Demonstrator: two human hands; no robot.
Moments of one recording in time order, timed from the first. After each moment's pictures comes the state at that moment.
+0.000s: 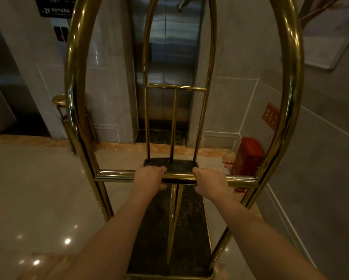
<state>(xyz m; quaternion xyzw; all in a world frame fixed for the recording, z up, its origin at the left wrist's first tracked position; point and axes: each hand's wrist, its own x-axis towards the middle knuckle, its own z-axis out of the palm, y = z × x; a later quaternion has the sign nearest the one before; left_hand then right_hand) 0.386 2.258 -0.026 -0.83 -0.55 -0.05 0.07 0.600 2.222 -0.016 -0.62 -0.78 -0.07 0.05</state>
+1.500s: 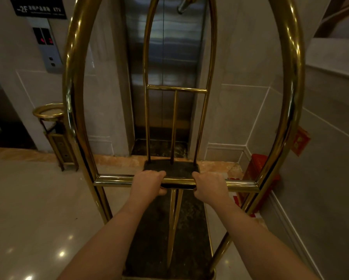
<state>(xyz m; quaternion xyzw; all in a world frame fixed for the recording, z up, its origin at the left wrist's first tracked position) 0.413 2.515 -0.029 -0.84 -0.53 -0.09 0.08 0.631 2.481 -0.013 -0.63 -0.77 -0.09 0.03</state>
